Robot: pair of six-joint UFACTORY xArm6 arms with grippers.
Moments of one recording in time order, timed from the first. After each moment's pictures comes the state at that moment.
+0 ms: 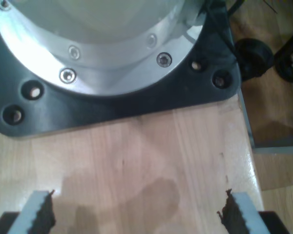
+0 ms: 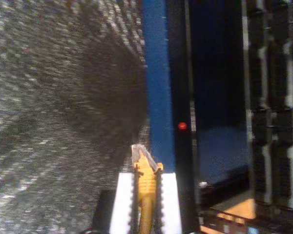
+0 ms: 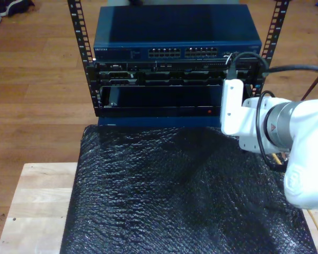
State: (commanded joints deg) left arm 81.3 -28.9 -5.9 4.3 60.2 -181.5; right arm 17.5 -27.6 -22.9 15.5 3.3 -87.9
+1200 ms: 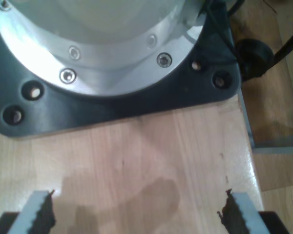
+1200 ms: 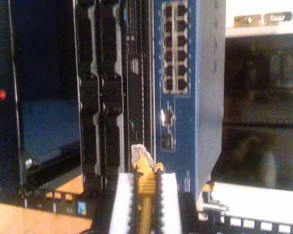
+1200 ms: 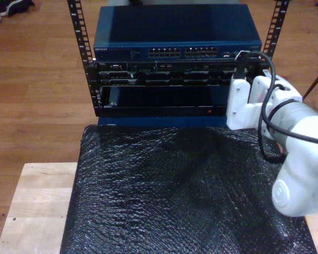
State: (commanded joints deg) left arm 81.3 -28.9 -5.9 4.3 60.3 -181.5; right arm 15.0 -10.6 -23.4 5.1 -36.8 -88.9
